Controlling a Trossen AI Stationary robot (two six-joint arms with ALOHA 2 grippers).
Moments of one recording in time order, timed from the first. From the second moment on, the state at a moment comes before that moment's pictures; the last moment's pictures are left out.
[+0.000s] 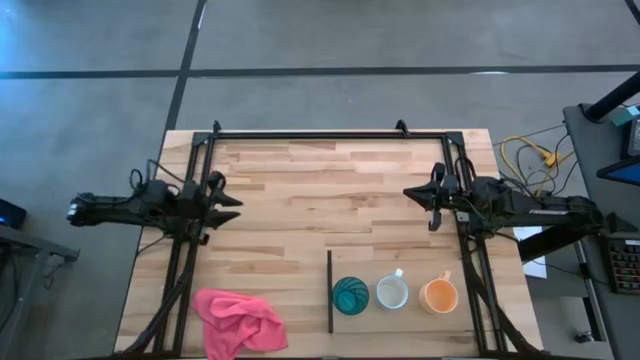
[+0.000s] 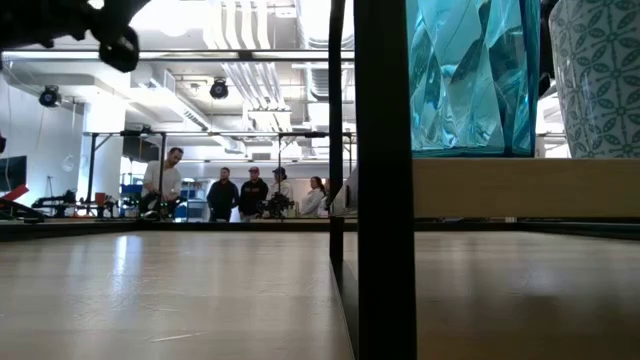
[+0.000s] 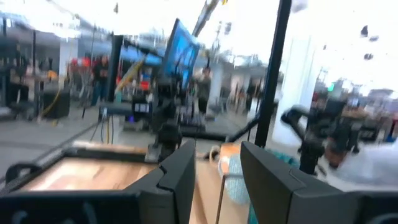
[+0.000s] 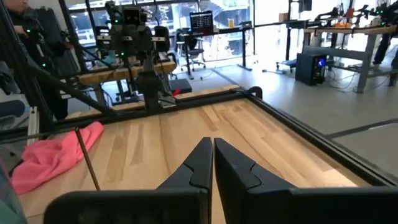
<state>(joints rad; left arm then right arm) -0.07 0.22 0.25 0.16 0.03 -0.15 -0.06 0.31 0.26 0.01 0.13 0.10</state>
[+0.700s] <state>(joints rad) -0.07 0.03 0.01 0.25 0.03 -0.17 -0.06 0.07 0.09 -0.01 0.18 0.13</state>
